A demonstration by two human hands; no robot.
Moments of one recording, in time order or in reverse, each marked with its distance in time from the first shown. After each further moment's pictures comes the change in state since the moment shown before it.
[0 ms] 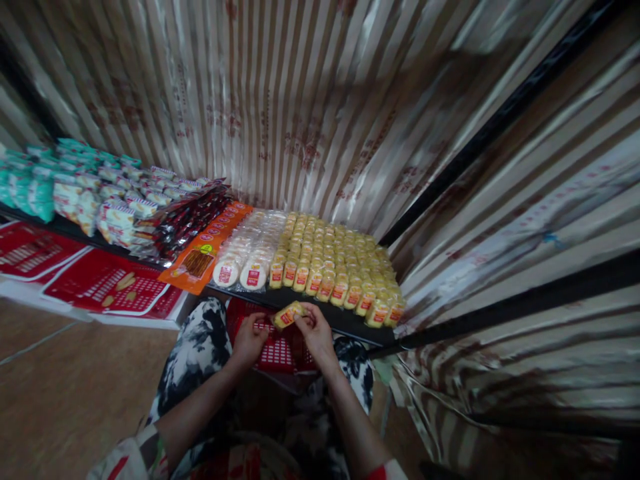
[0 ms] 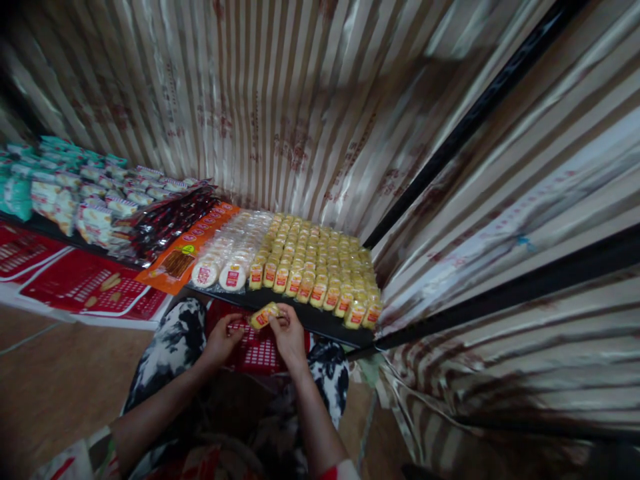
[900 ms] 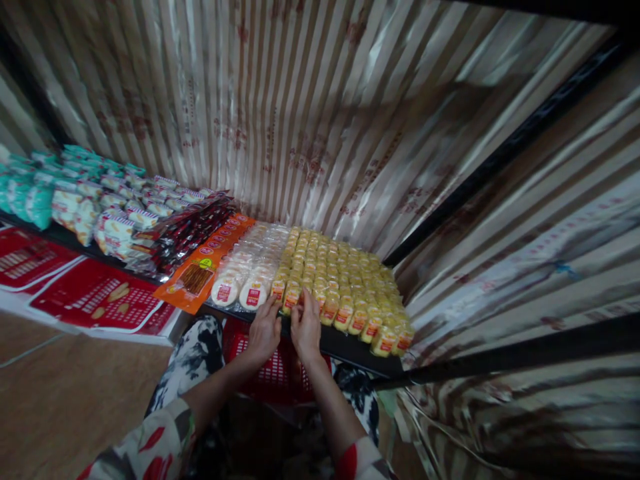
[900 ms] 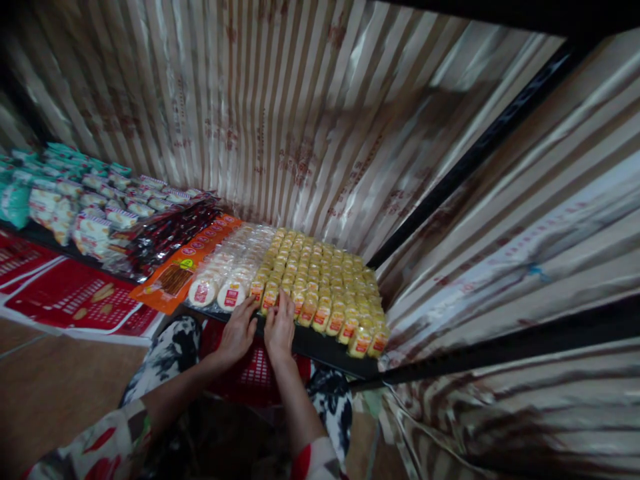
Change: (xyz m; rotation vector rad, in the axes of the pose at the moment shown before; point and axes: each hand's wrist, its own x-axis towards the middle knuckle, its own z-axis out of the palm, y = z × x) left_hand 0.054 0.032 0.024 0.467 0.094 0.676; right_hand 0.059 -0.014 0.034 -0.714 0.225 -0.471
